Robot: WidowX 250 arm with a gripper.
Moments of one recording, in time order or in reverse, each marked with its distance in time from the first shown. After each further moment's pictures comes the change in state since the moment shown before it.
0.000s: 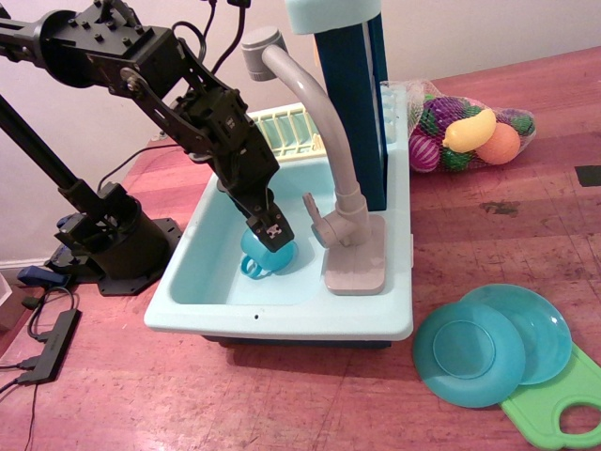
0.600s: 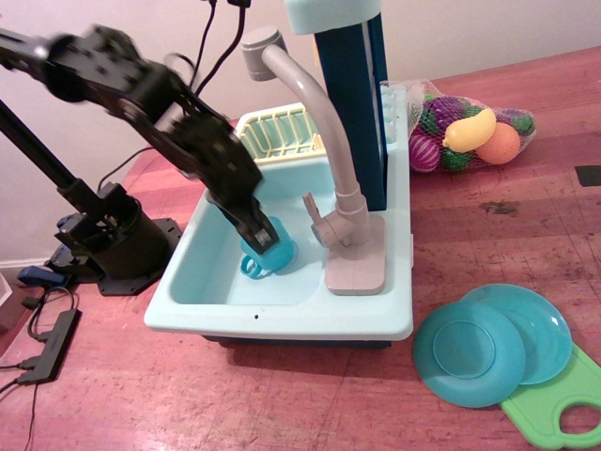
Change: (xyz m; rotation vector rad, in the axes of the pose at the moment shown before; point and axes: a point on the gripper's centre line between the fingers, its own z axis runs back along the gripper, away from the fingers) arm -0.018 0.033 -0.020 0.023 -0.015 0.122
